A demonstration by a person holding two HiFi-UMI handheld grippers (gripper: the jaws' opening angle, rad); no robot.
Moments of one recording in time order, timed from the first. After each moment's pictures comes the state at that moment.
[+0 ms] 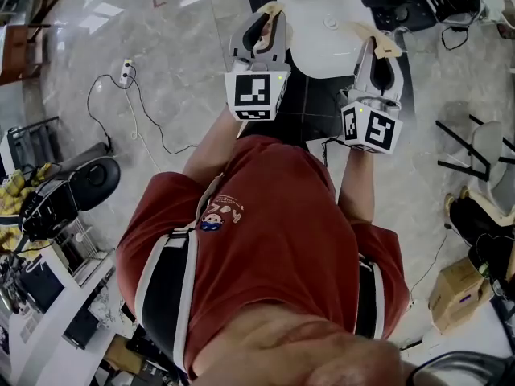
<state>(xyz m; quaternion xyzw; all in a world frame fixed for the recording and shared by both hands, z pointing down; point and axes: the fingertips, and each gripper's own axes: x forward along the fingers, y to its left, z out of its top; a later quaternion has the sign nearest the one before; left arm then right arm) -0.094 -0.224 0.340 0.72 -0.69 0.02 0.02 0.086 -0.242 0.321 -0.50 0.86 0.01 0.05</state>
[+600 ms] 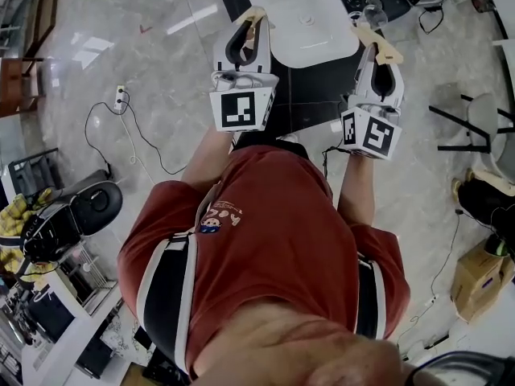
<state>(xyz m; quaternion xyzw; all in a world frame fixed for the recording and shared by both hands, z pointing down) -0.044 -0.167 0.284 0.74 -0.66 -0.05 -0.08 0.165 -0.184 0.296 -0.57 0.82 0.06 0.07</state>
